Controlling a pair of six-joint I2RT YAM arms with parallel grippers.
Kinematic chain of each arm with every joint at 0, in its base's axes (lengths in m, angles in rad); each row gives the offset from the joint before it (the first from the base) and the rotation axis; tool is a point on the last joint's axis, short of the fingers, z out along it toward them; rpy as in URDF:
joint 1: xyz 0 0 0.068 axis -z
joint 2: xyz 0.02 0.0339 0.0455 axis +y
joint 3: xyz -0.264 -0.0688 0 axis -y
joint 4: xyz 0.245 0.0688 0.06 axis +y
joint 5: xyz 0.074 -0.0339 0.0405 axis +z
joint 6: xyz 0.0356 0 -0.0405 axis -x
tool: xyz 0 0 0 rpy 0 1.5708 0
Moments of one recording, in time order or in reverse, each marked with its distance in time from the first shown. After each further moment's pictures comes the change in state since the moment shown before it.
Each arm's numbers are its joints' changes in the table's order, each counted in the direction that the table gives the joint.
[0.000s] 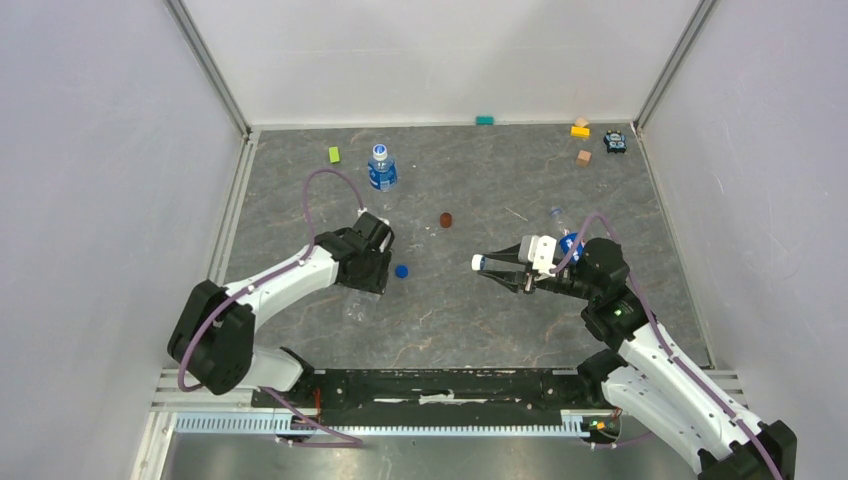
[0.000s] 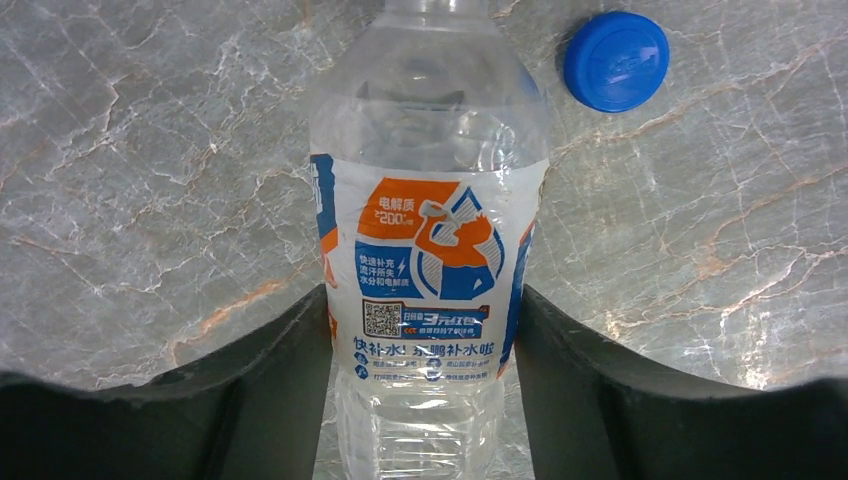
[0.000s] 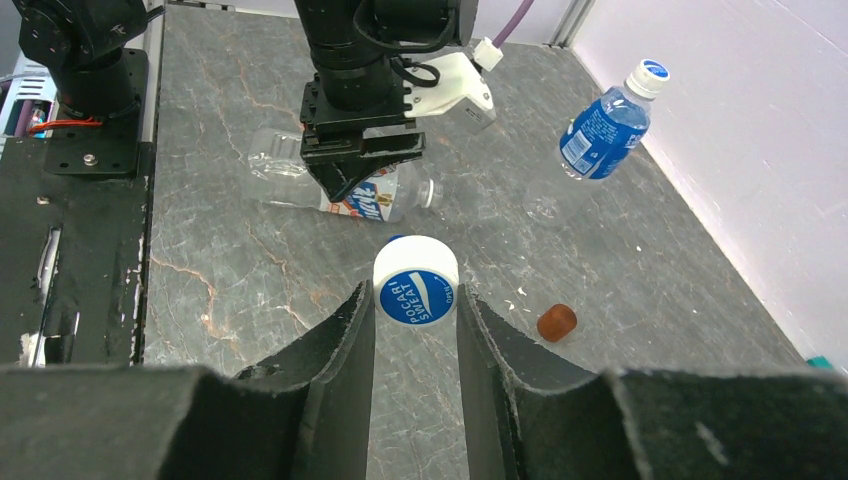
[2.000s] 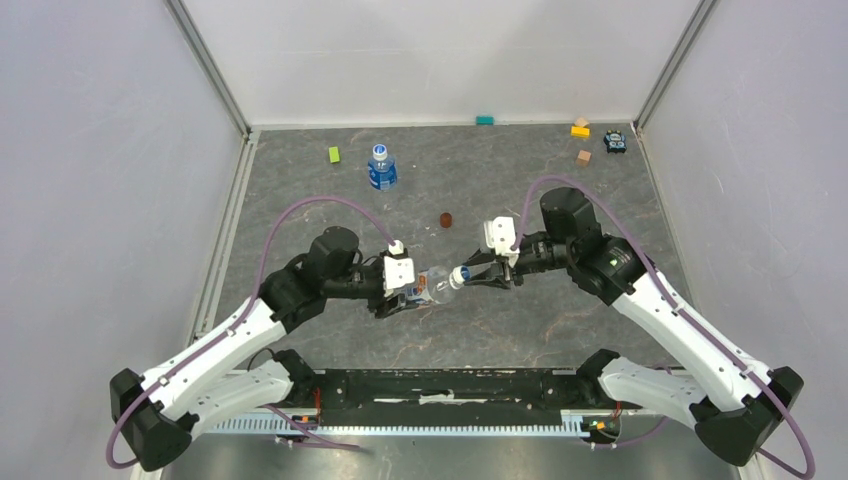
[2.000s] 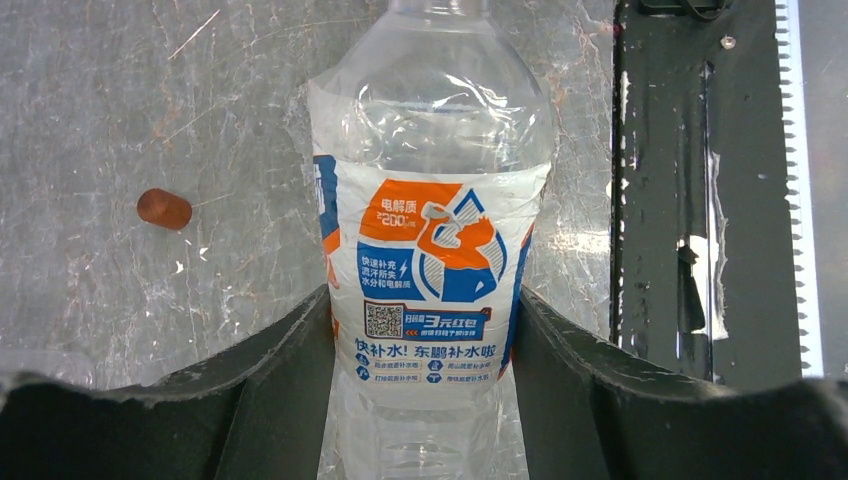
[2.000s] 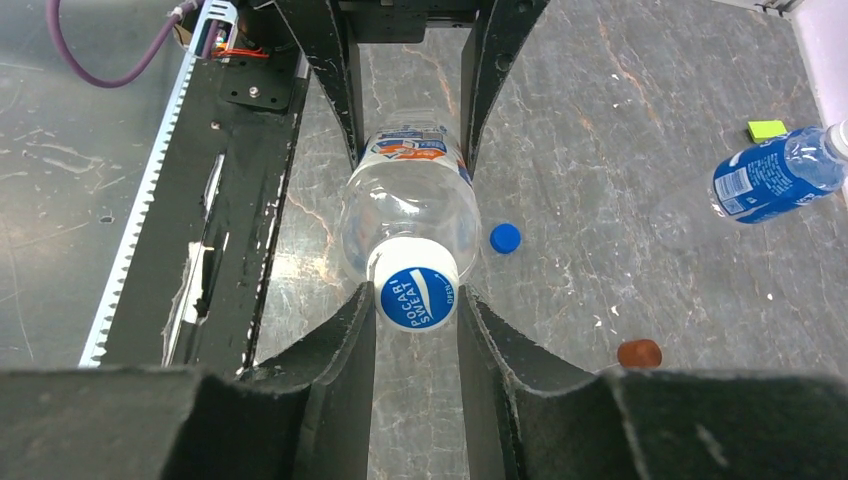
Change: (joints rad) left arm 0.158 -0.507 -0.078 -0.242 -0.734 -0.839; right arm -0.146 0.312 0.534 0.679 0.093 0.277
